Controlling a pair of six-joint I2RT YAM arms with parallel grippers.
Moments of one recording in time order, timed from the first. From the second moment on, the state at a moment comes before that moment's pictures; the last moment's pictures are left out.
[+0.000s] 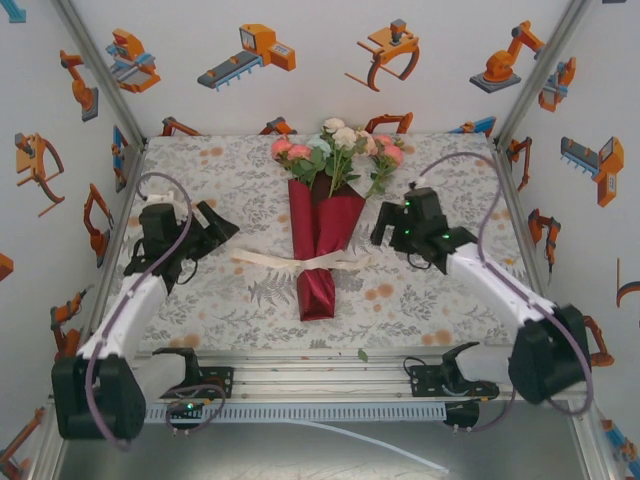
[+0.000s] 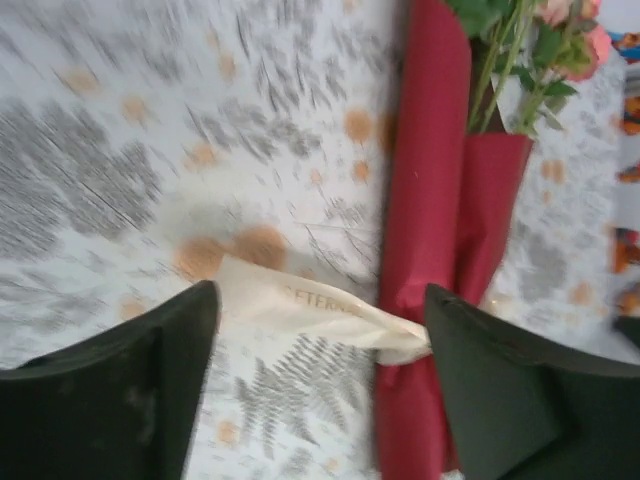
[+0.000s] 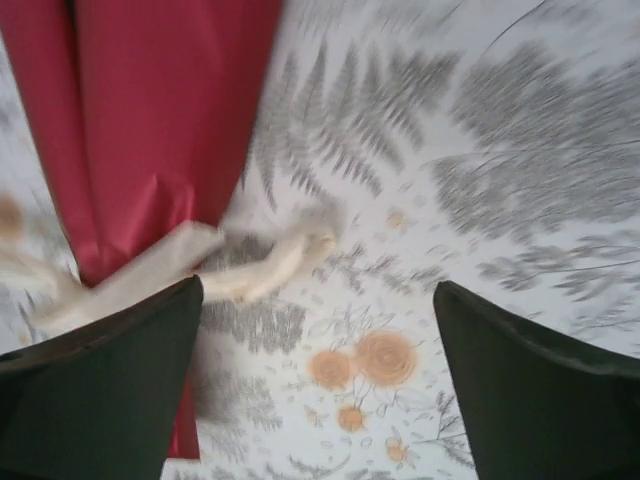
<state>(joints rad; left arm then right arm) -0.07 1.01 0.63 -0.13 0.22 -0.56 0.37 1.21 0.87 -0.38 0.08 0.51</state>
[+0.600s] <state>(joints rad) -0.05 1.45 0.28 0.69 -0.23 -0.10 -0.04 1.53 0.35 0.70 0.19 0.08</state>
